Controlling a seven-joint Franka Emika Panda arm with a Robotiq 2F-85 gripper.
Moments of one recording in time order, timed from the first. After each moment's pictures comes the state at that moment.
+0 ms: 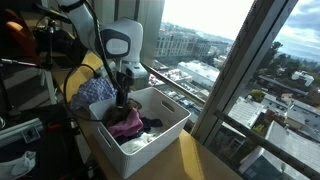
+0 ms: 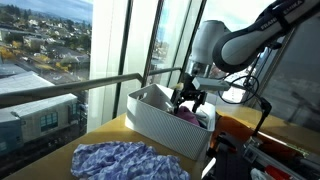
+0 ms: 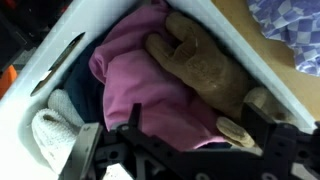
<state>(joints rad) 0.07 0.22 -0.02 -2.29 -0.09 2.49 0.76</state>
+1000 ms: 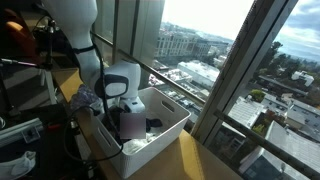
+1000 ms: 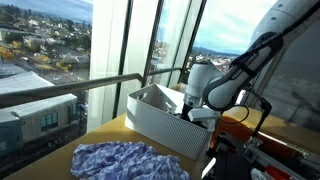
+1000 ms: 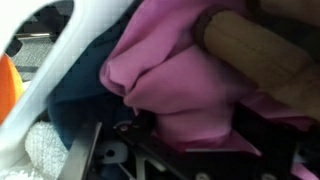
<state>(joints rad) 0.11 0.50 -0.15 -2.29 -0.12 2.75 0.76</state>
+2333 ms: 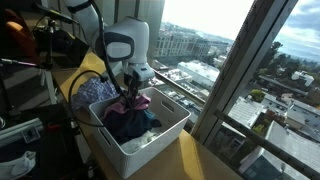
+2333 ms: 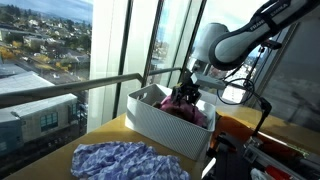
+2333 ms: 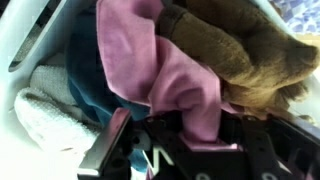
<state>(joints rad) 0.13 0.22 -0.13 -2.28 0.04 2.60 0.66</state>
